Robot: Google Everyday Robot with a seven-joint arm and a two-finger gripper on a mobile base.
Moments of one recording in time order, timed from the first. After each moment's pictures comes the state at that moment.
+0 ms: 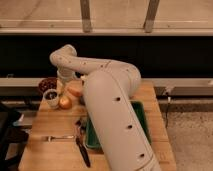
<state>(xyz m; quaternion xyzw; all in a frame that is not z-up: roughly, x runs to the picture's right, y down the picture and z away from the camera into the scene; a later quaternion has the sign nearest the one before) -0.208 -0.028 0.897 -0.28 0.04 0.40 0.87</state>
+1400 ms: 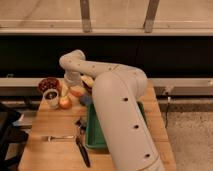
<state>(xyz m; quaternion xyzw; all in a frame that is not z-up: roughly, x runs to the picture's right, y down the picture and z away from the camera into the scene) -0.193 0.006 0.912 -0.32 0.05 0.44 0.84</state>
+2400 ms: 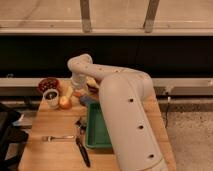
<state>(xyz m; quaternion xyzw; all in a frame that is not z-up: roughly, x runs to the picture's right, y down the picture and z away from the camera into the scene) -0.154 0.022 0.926 -0.34 0.07 0.49 0.80</state>
